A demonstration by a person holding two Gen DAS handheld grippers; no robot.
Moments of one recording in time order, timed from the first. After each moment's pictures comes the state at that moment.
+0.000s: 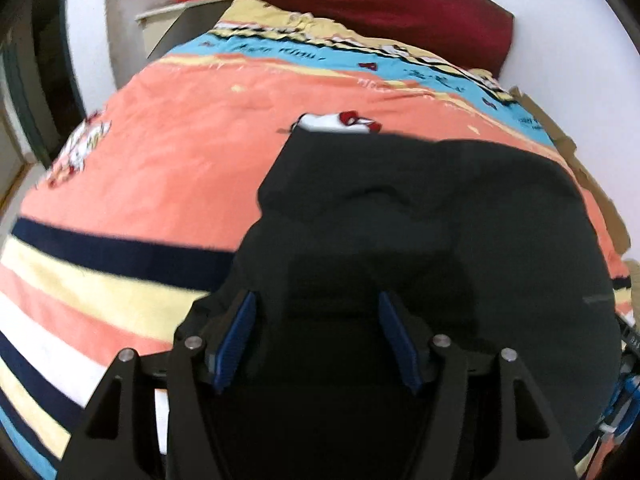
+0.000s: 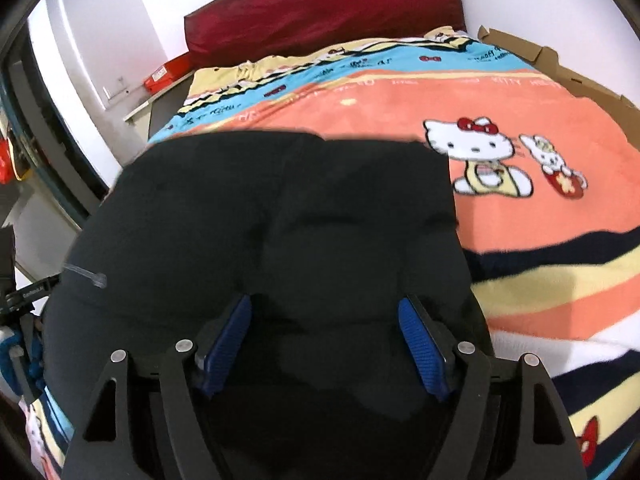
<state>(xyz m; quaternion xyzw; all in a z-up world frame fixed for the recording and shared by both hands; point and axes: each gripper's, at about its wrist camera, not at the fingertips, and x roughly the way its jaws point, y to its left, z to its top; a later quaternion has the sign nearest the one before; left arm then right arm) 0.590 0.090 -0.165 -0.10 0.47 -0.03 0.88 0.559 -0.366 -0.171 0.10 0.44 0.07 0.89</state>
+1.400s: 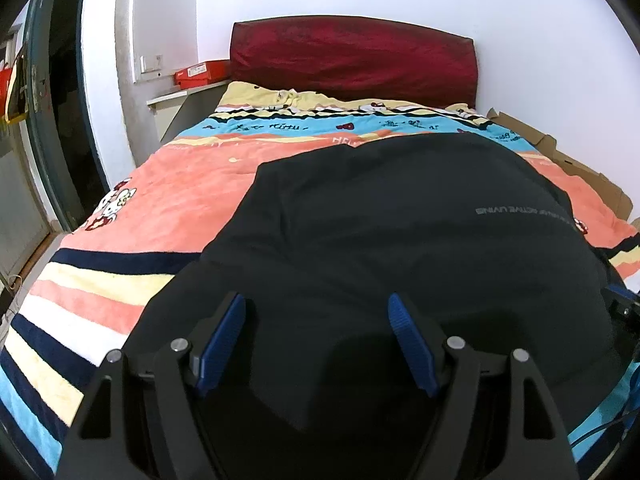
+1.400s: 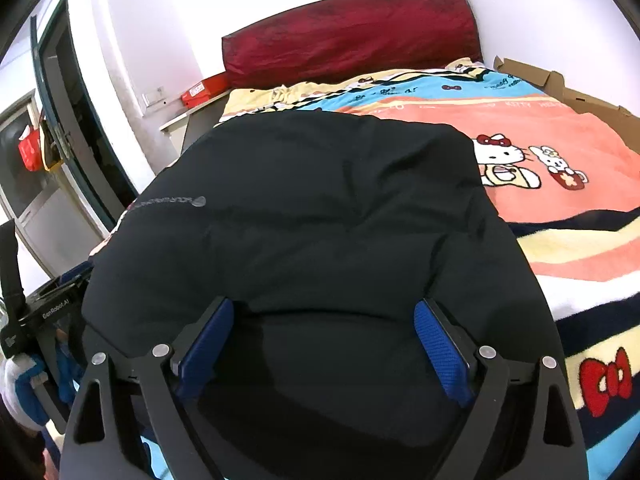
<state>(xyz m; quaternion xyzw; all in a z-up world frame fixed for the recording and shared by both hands) 0.484 0.019 -0.145 0.00 0.33 -0.01 0.94 0.477 -0.331 -0.163 0.09 0.38 0.10 0.92</state>
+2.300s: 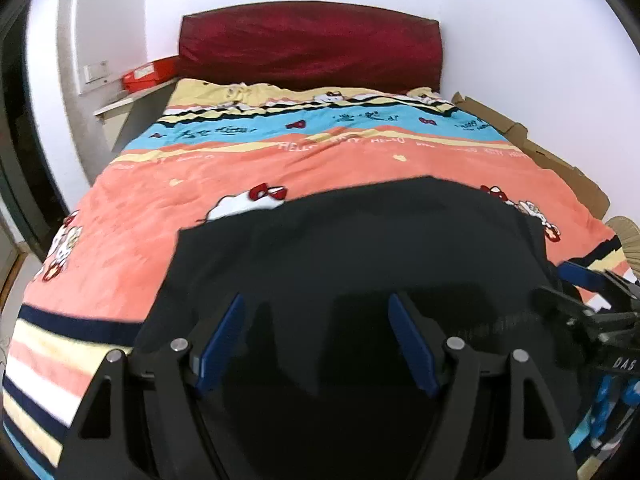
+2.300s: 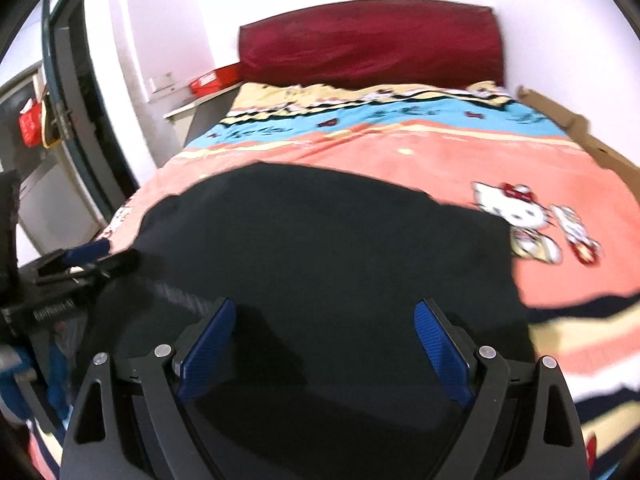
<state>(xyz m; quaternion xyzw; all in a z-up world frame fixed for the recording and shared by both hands) 0.570 -0.037 -0.098 0.02 0.37 -0.08 0.92 0.554 -0.283 -0.114 0.03 0.38 0.12 0.92</state>
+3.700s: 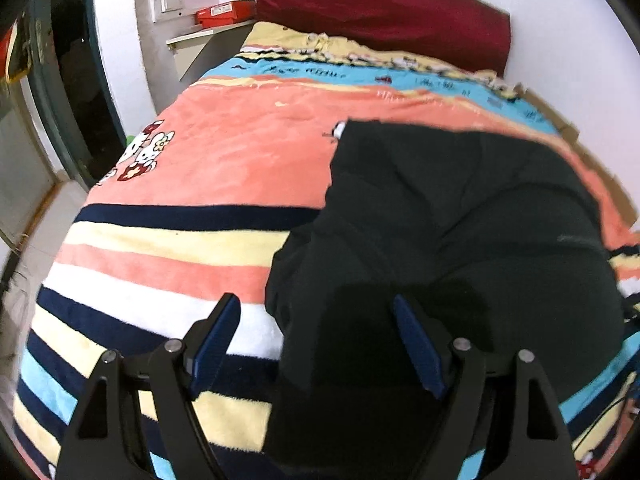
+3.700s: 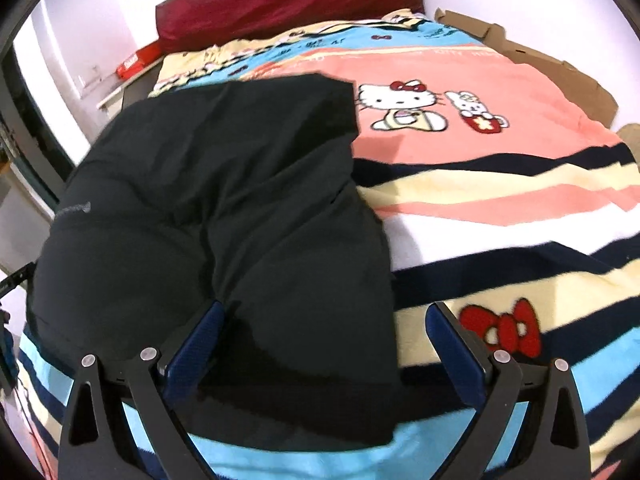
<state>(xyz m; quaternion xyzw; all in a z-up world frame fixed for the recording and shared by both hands) 0.469 0.129 -0.114 -0.05 0.44 0.00 0.90 0.452 -0.406 -0.151 0.09 0.47 0.00 0.88</state>
